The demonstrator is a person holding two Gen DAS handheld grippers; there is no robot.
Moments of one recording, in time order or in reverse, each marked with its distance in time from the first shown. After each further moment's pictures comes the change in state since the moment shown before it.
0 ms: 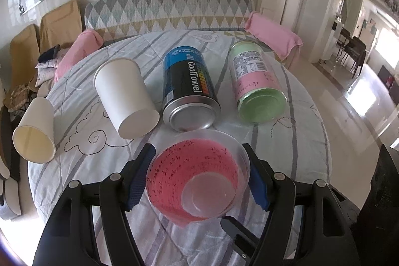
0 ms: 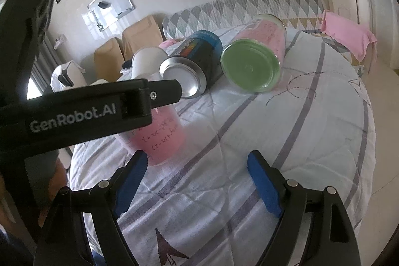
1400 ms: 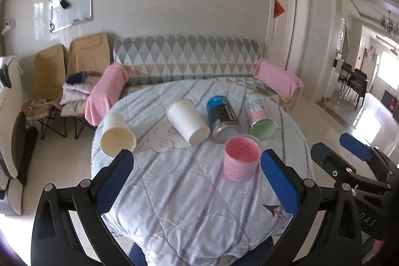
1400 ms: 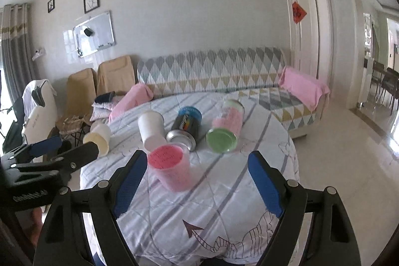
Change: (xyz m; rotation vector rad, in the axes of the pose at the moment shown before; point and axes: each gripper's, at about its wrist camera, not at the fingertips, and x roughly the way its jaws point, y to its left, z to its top) left arm -0.162 0.051 -0.049 -0.051 -0.290 0.063; right arm -0.127 0.077 0.018 -0.081 -0.284 -0.279
